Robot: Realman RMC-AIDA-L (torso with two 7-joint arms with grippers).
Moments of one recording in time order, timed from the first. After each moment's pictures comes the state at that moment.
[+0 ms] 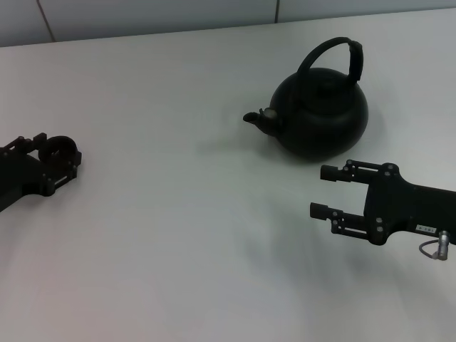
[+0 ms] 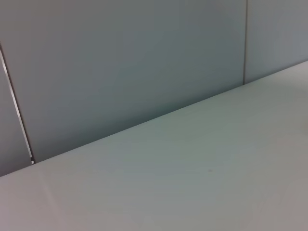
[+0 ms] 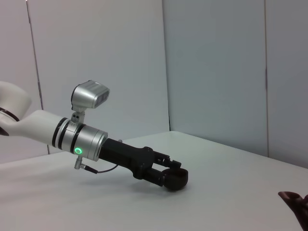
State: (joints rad) left arm -0.47 -2.07 0.64 0.33 1.68 0.99 -0.77; right arm 0.33 2.07 -0.55 -0.49 -1.96 -1.69 0.86
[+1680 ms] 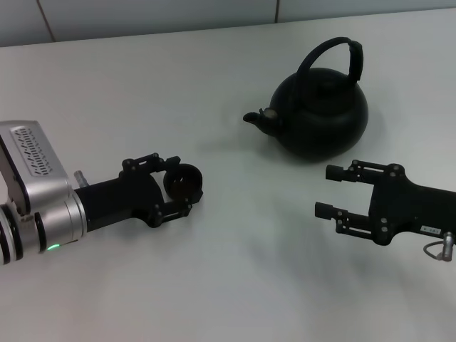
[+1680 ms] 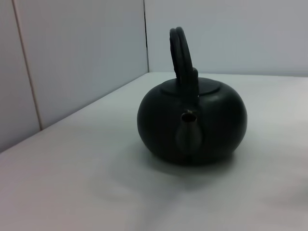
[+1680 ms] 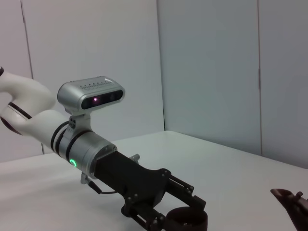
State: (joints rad) left arm -0.63 -2.08 0.95 0.16 1.65 1.16 -0.71; right arm 0.32 2.07 -0.54 -0.50 -1.96 -1.69 0.86
